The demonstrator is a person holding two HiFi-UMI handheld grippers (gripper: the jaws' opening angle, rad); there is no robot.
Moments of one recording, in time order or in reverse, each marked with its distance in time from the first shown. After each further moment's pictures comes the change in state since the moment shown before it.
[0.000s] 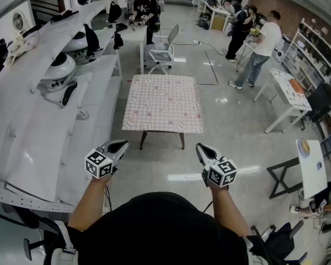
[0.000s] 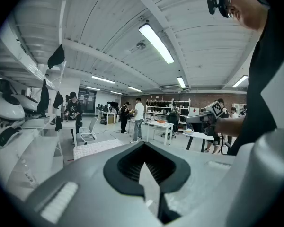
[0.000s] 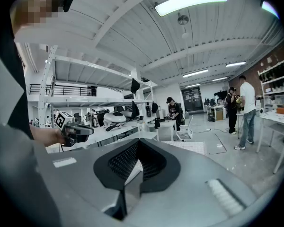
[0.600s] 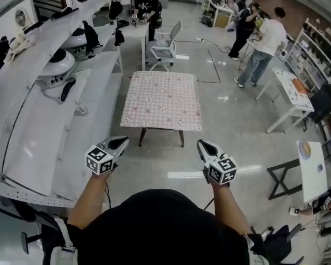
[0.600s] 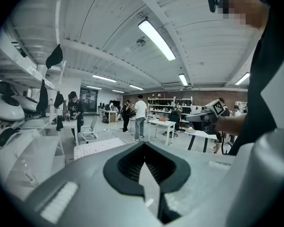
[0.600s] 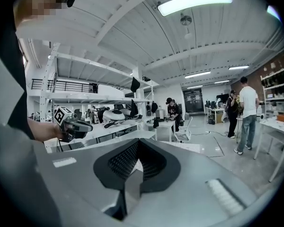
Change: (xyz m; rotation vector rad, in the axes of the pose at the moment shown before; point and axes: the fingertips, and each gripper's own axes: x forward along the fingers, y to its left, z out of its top) left arm 0.026 -0.015 0.004 0.003 0.025 0.027; right arm -0.010 -0.034 0.001 -0.052 0.009 -0.006
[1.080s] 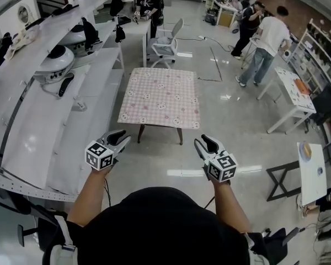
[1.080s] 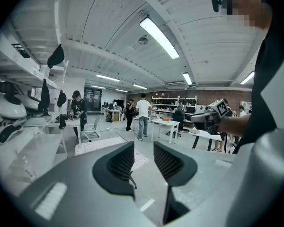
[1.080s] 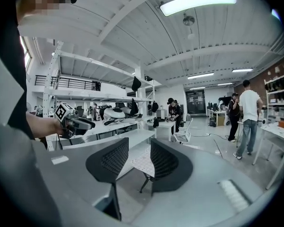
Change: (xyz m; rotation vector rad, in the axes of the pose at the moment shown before) left arm 0.026 -0.009 0.005 -0.016 0.009 0.049; right arm -0.007 -0.028 0.000 -0.045 0.013 0.018
